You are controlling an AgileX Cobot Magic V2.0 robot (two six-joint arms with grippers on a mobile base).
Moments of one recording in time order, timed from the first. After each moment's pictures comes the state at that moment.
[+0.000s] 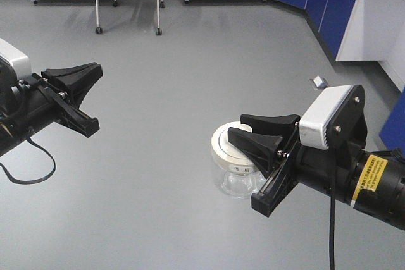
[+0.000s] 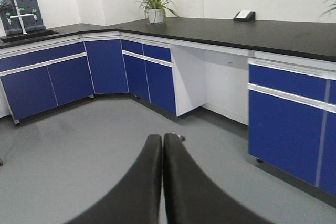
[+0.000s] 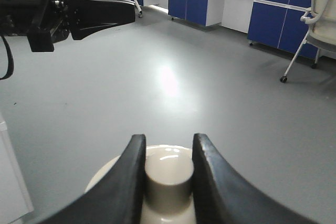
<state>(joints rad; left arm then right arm) -0.08 1.40 -0.66 0.76 -0.81 -0.48 0.41 1.16 -0.54 -0.96 -0.59 0.74</state>
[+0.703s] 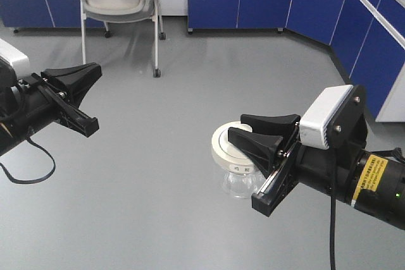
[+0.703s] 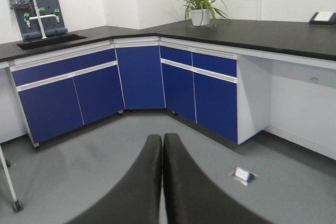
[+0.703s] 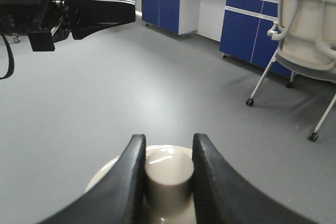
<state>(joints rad) -0.08 1.40 -0.66 0.76 -0.81 -0.48 0.41 1.16 -0.54 -0.96 -0.59 0.74</state>
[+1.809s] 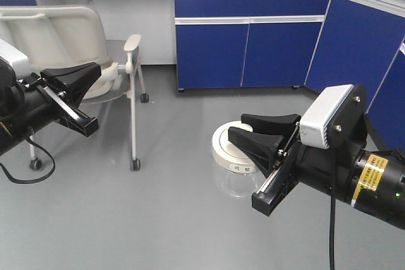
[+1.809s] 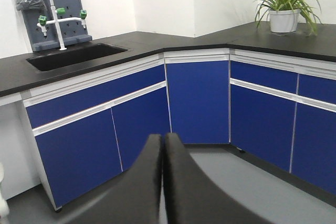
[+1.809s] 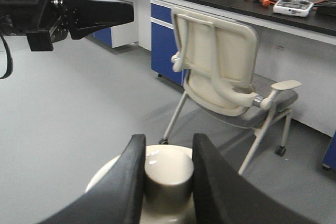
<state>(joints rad) -0.08 1.40 -0.66 0.76 -0.81 -0.48 0.41 1.16 -0.54 -0.96 -0.59 0.74</state>
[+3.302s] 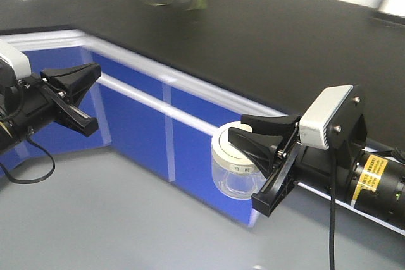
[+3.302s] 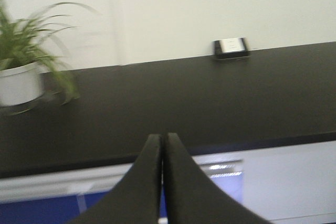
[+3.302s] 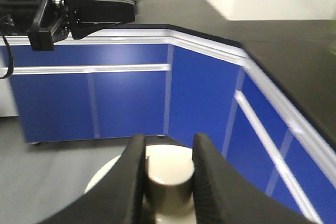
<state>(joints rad) -0.08 1.40 -0.66 0.76 -0.81 -0.48 0.41 1.16 -0.54 -0.96 -0.59 0.74</state>
